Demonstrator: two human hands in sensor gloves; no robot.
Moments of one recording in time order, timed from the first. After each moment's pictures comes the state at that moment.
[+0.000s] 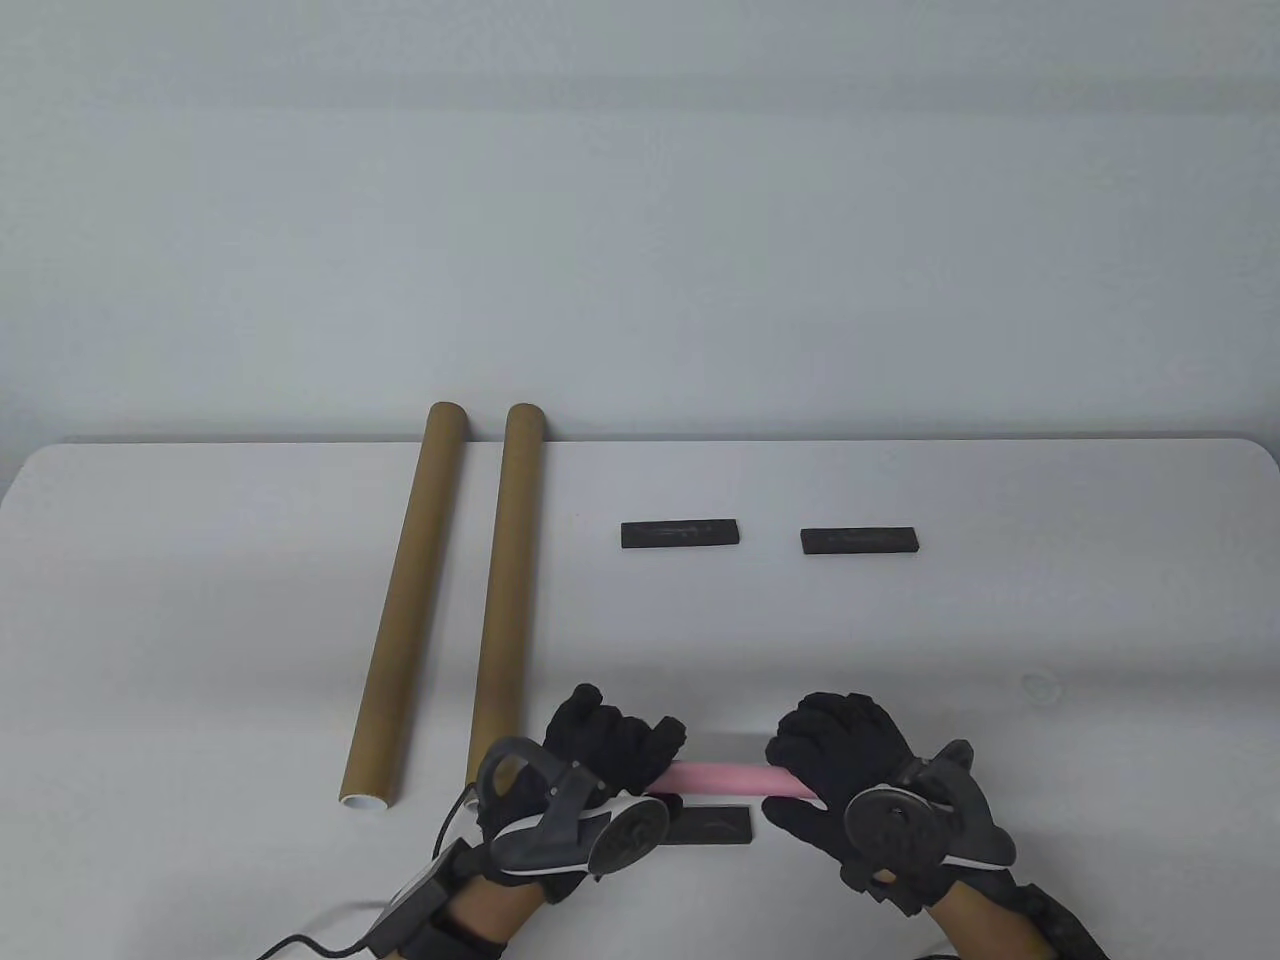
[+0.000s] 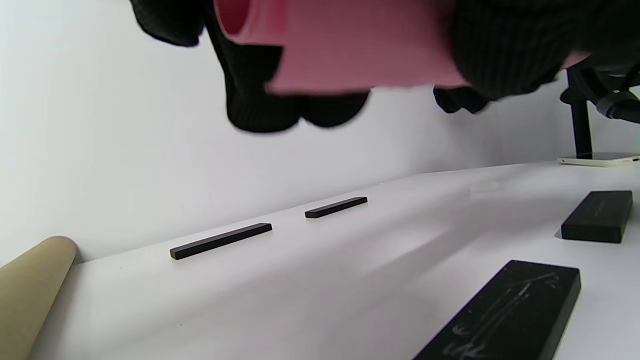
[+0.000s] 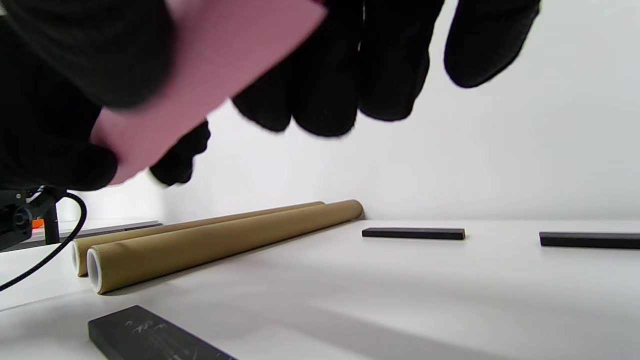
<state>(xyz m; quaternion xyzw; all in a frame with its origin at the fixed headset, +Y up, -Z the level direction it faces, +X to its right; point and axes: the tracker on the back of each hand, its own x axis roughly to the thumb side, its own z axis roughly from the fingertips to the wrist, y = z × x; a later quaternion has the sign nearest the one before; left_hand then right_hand) -0.070 -0.692 -0.285 0.12 -0.33 -0.07 0.93 0.181 -0.693 -0.289 0.32 -0.12 0.93 0.12</state>
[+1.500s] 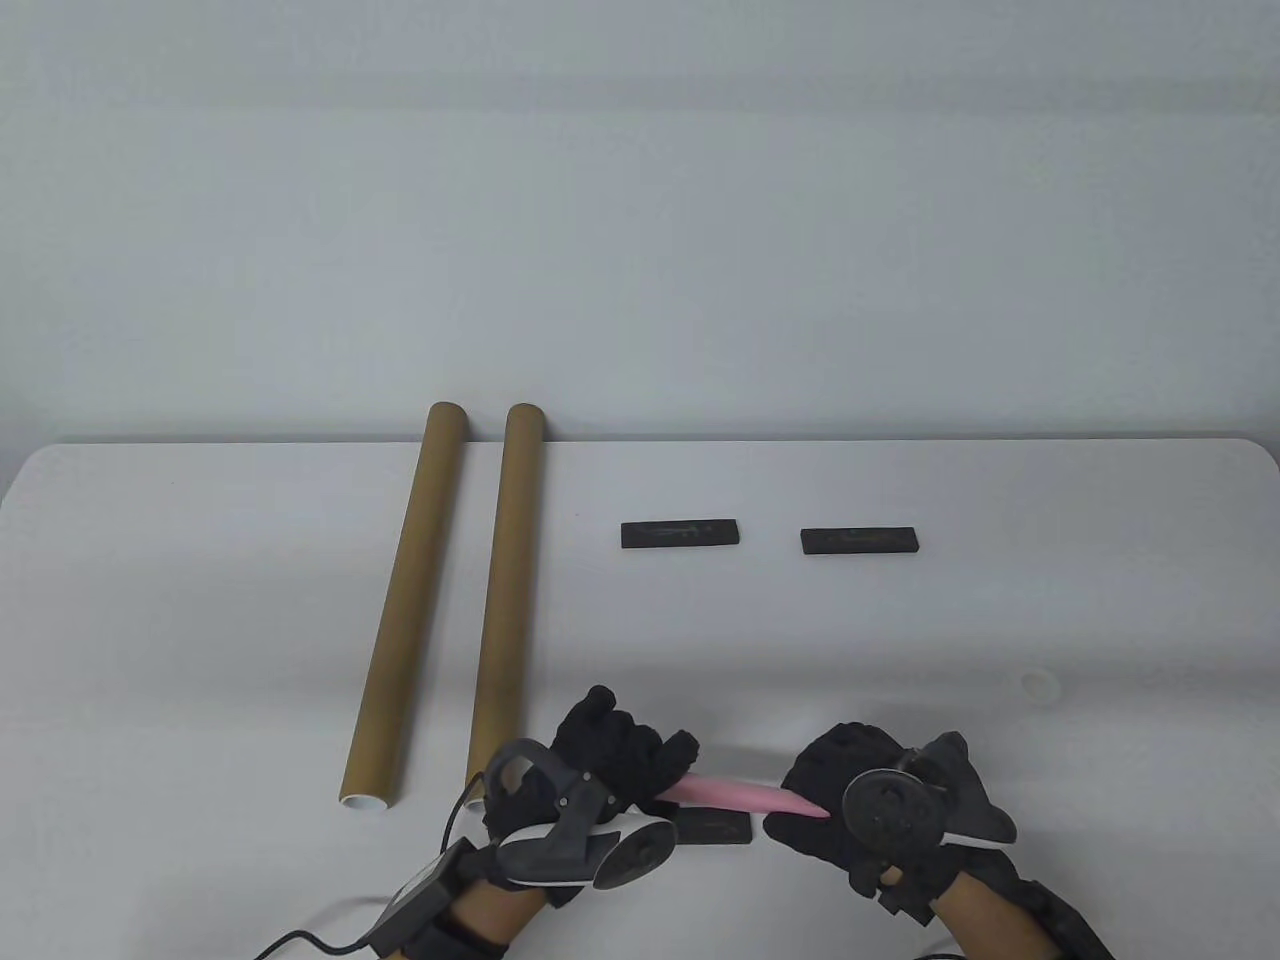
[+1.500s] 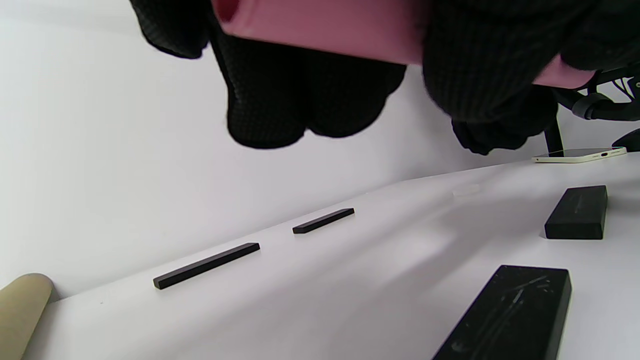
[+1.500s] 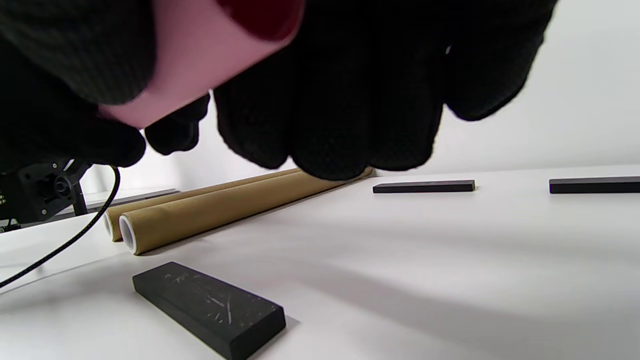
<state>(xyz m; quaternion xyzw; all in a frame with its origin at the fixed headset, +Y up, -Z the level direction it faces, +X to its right) -0.064 -0.689 -0.280 0.15 -0.35 -0.08 0.92 0.180 -0.695 -0.292 0.34 -0.06 0.93 0.11</state>
